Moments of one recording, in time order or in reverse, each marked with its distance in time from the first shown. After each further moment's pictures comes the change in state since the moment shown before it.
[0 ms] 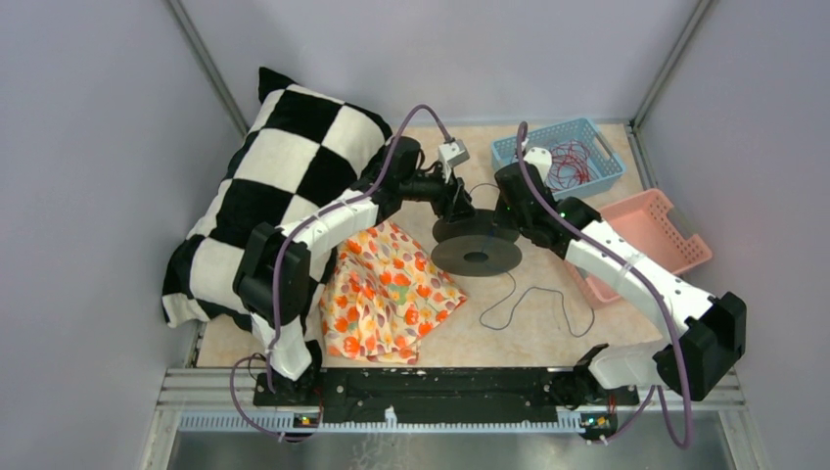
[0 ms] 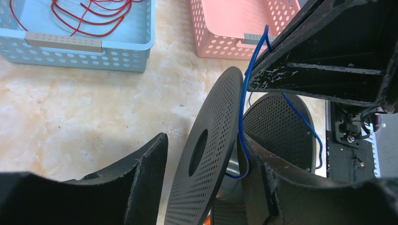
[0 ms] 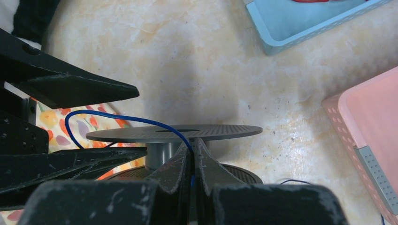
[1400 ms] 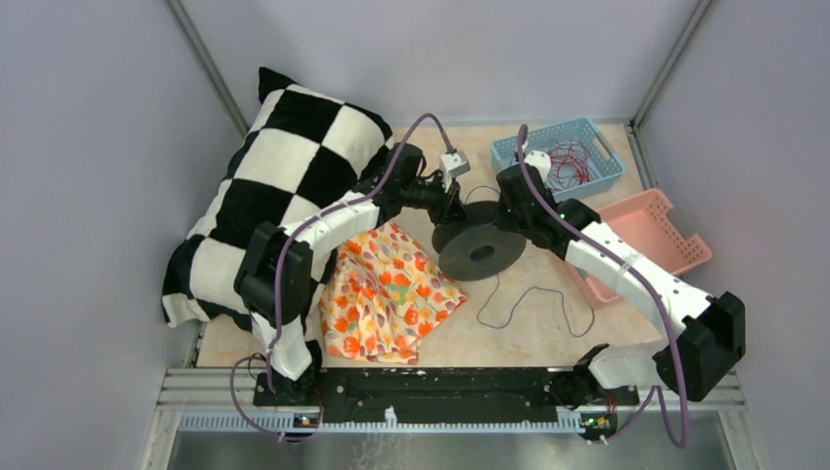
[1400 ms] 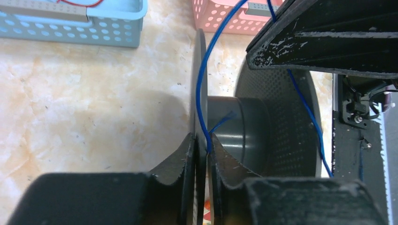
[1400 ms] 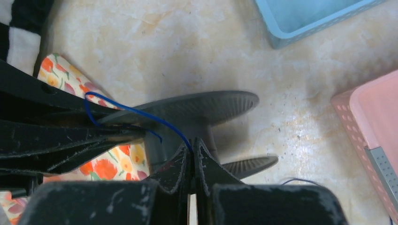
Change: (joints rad) left arm -0.002 0.010 -0.021 -0.083 0.004 0.080; right arm -0.020 -0.001 -0.033 0.018 -0.056 0.001
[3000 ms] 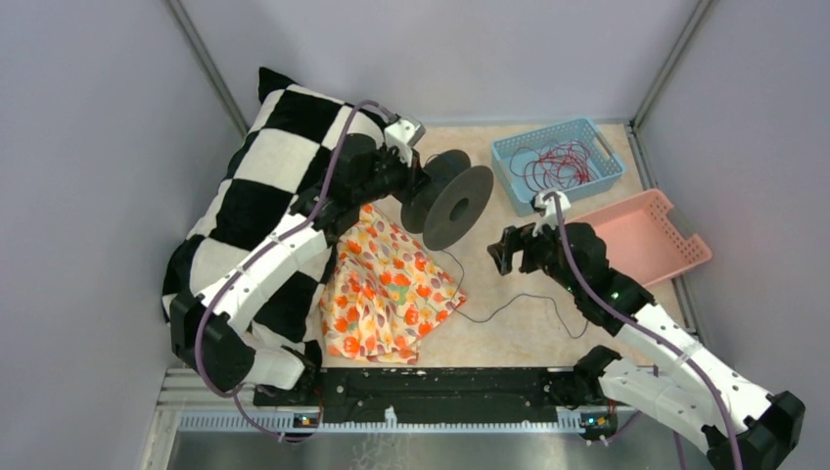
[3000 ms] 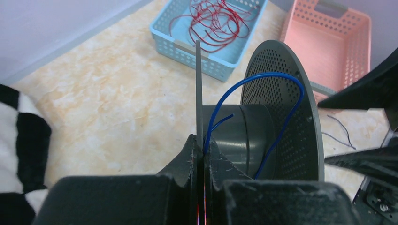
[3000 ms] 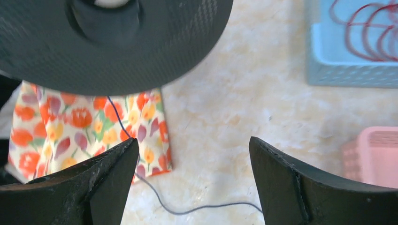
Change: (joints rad) left arm 0.000 -0.415 -0.058 -0.114 -0.497 -0.153; right arm -0.010 -0.546 -0.446 0.314 -0.248 -0.390
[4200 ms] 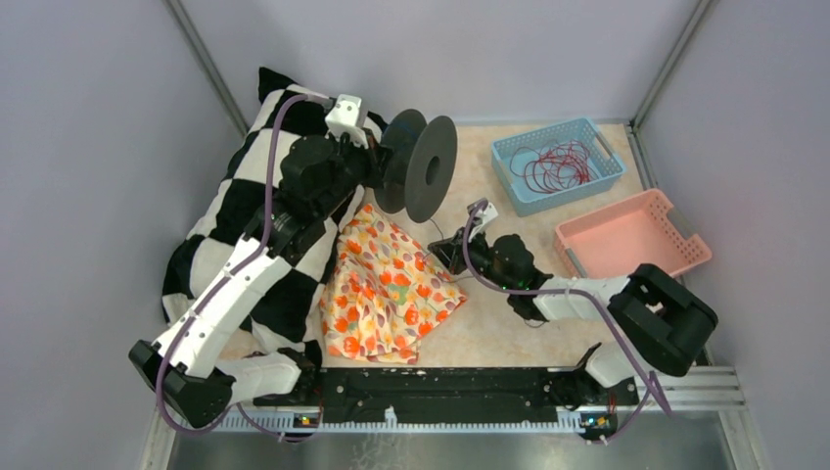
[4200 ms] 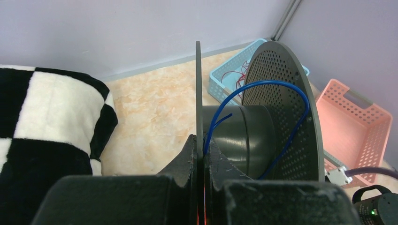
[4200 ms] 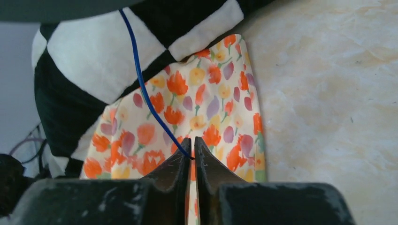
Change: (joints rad) left arm 0.000 -0.211 0.056 -0.081 -0.356 -0.141; right arm 0.175 0.676 -0.242 1.149 -0.212 0.172
